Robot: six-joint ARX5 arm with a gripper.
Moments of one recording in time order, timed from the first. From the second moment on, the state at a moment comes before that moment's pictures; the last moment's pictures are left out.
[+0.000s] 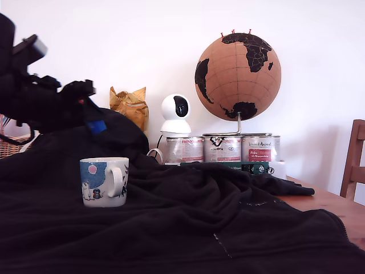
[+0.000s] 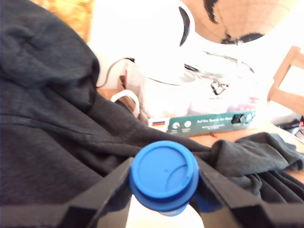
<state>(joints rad) -0.26 1.65 0.62 0.89 0.27 -0.20</state>
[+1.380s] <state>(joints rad) -0.12 1.18 0.63 0.26 0.15 -0.04</state>
